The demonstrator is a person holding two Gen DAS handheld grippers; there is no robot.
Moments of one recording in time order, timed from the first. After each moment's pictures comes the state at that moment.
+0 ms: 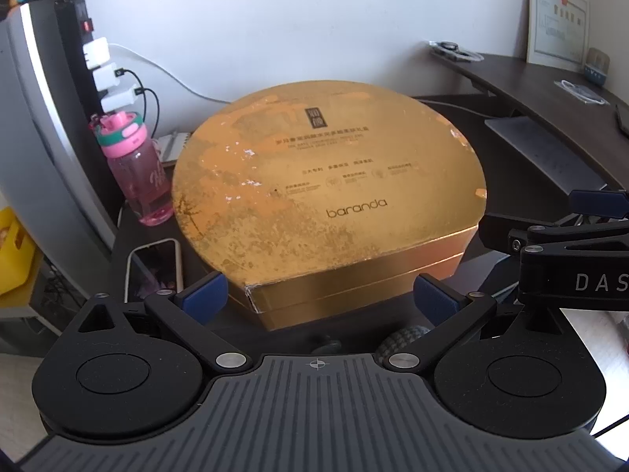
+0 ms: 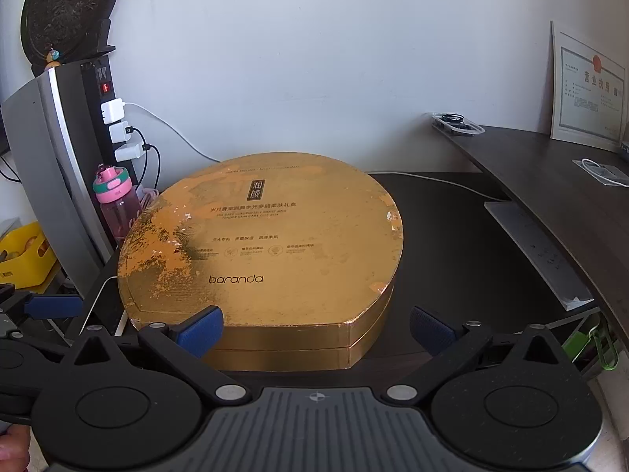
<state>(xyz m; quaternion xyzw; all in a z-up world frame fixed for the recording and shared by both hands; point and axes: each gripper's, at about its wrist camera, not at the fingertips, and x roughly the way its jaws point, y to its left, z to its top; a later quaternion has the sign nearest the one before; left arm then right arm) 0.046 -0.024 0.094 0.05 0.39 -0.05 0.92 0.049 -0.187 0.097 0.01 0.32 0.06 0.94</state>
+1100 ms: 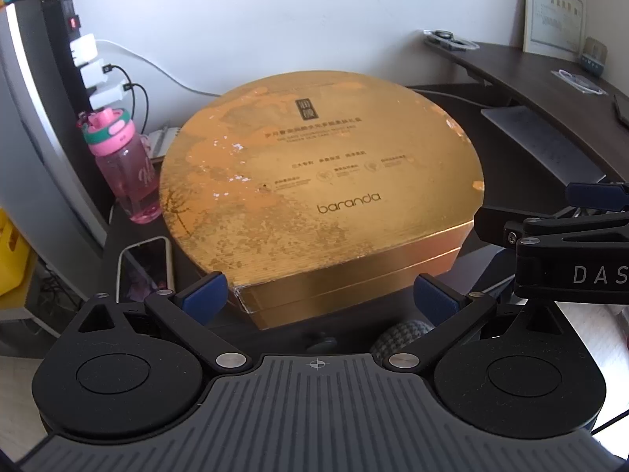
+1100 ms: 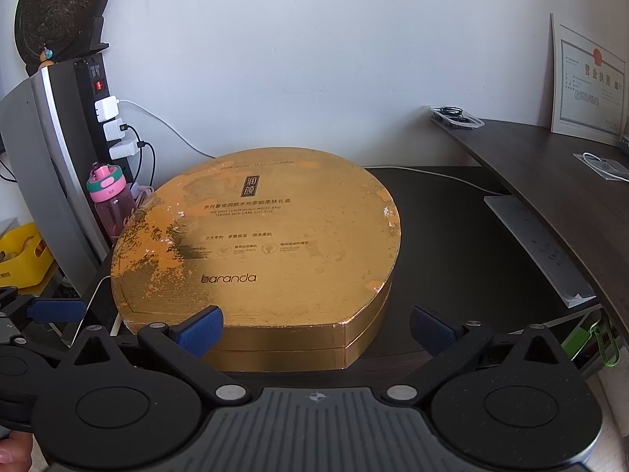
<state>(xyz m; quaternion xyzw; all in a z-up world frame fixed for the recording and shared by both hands) 0.056 -0.029 0.087 0.05 0.40 -0.06 0.91 0.055 -0.186 0.092 0.01 0.33 0.06 0.94</state>
